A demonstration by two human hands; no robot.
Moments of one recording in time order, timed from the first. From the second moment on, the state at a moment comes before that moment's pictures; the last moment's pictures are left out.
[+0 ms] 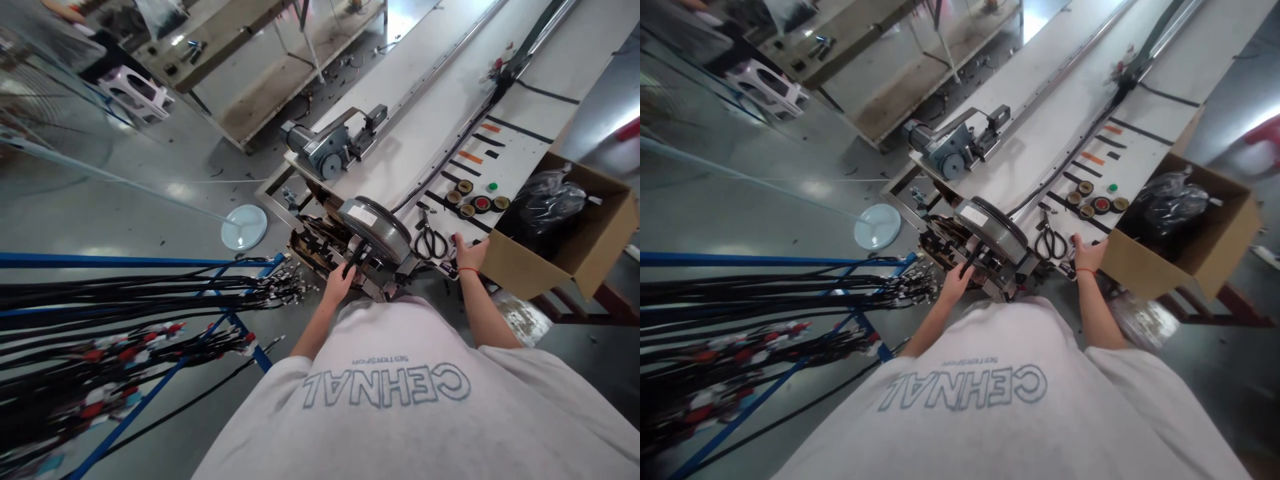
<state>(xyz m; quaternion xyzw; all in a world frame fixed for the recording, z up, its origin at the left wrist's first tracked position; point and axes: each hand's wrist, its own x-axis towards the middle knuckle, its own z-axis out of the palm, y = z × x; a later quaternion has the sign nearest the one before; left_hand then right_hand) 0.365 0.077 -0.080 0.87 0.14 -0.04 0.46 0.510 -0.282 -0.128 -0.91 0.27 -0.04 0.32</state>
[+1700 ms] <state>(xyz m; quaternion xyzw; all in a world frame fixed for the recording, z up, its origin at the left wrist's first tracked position) 0.349 0.067 -0.081 0.88 0.15 0.00 0.45 0.512 -0.275 -0.124 -0.88 0.30 -0.08 0.37</state>
